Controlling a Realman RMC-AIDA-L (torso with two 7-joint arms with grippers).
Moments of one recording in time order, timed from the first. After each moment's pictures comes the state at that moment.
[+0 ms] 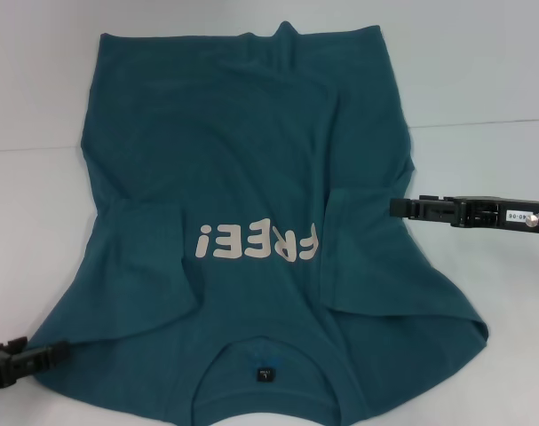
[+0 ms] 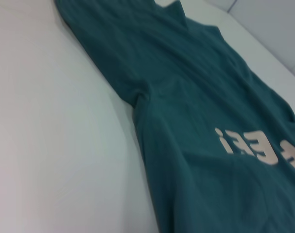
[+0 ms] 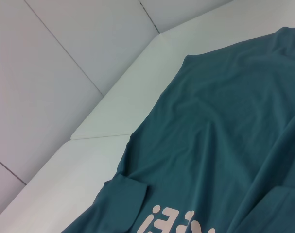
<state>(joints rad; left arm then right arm) -0.33 -2.14 0.40 0.83 2.26 1.41 -1.78 0.53 2.03 -0.69 -0.75 -2.00 -1.37 1.98</state>
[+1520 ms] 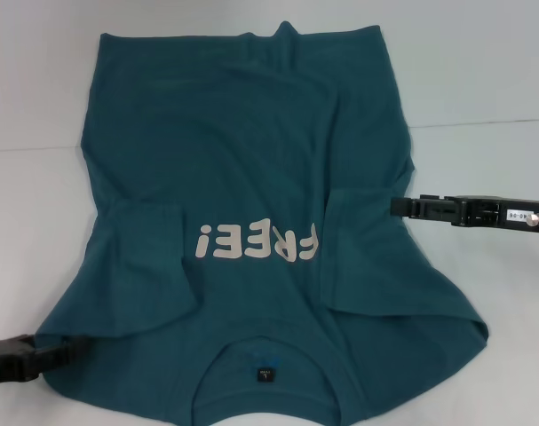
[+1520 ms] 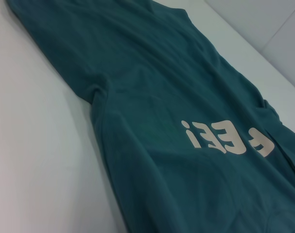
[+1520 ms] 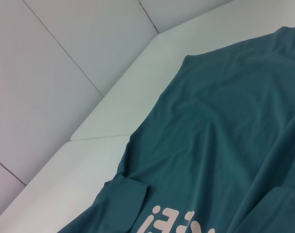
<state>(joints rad) -0.36 -2.14 0.45 0.84 2.28 1.45 -1.79 0.53 2.03 -0.68 -0.75 -2.00 -1.37 1.99</state>
